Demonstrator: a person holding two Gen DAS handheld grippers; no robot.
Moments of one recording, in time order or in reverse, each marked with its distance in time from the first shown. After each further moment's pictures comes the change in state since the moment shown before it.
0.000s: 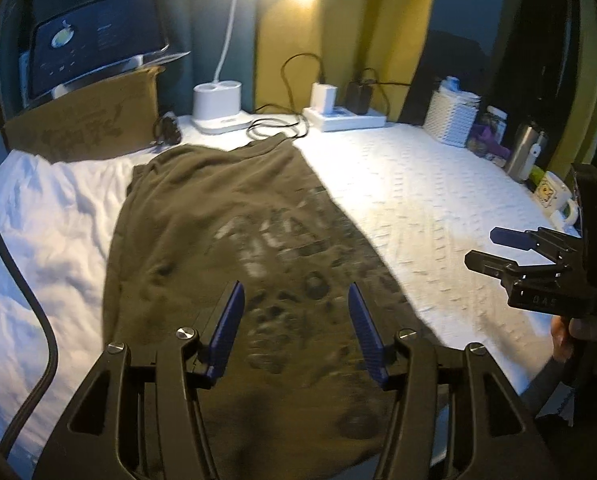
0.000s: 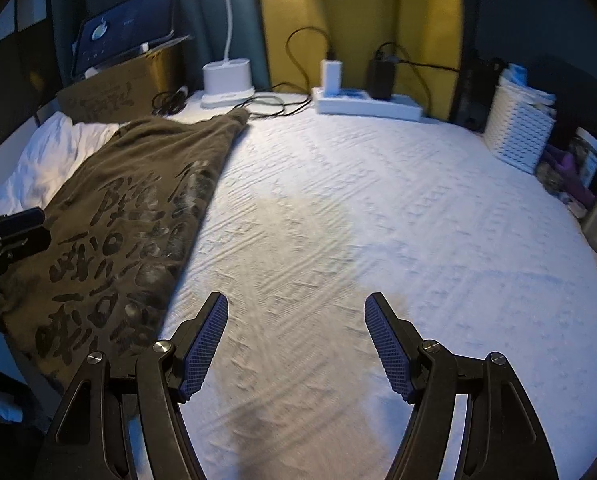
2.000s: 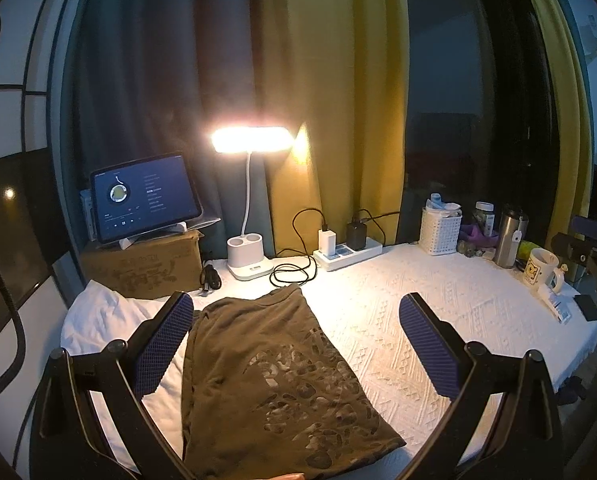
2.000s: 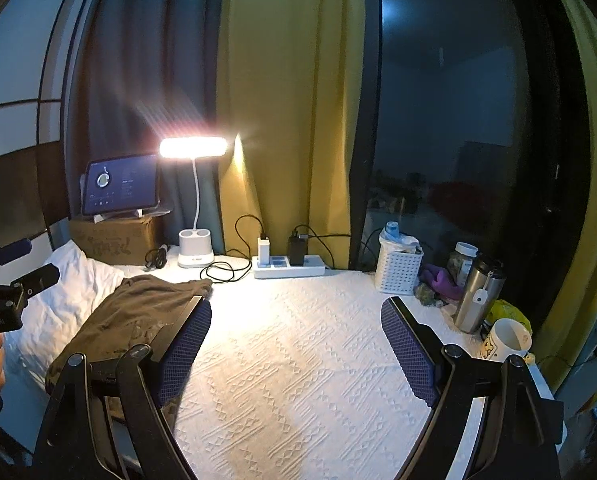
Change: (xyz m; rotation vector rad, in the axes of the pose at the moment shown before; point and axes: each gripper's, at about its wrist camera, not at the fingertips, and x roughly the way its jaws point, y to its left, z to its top) left arm -0.138 -0.054 0.043 0.073 -0.396 0.157; right arm -0.231 -0.016 0.019 0.022 -0.449 -0.174
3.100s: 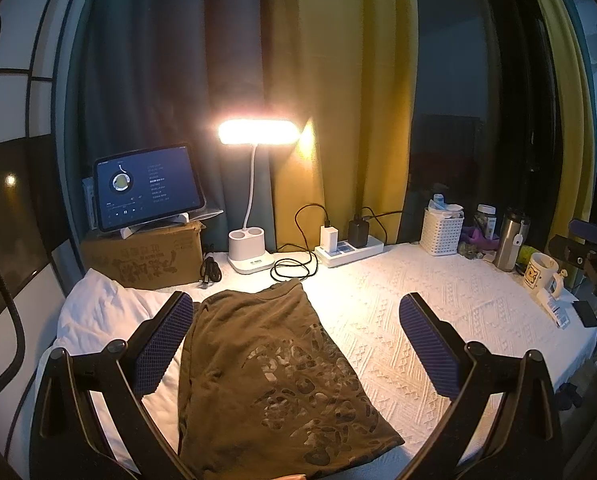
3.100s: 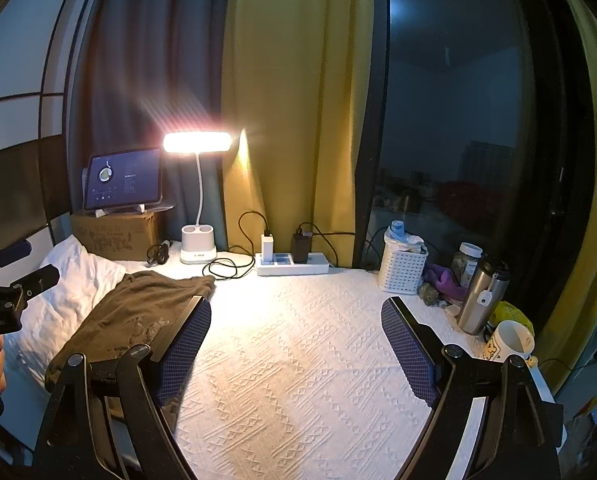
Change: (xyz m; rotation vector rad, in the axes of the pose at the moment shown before) left arm -0.002 -0.003 -0.004 -0.042 0.007 0.013; right arm 0.004 0.005 0.001 -0.010 0.010 0.004
